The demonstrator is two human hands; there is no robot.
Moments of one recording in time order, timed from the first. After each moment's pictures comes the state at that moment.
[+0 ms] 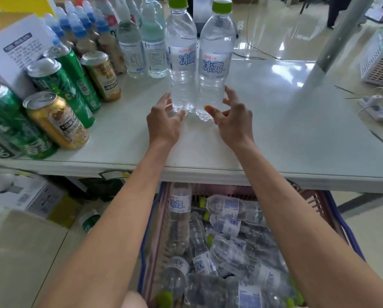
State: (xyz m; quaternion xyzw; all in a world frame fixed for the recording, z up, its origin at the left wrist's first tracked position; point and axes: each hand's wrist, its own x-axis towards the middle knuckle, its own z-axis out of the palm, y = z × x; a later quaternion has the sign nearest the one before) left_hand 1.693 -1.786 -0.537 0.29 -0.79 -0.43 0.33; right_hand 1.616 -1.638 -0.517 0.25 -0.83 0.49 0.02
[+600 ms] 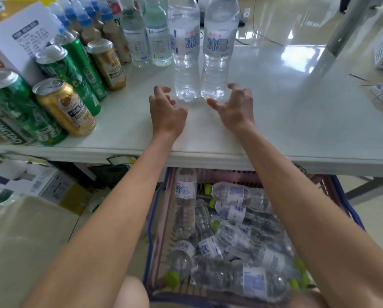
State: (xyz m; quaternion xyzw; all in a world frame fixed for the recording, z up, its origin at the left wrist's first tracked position) left_hand 1.712 -1.774 -0.534 0.33 -0.76 -0.45 0.33; right_hand 1.611 -1.644 -0.524 0.20 -0.88 0.43 -0.04
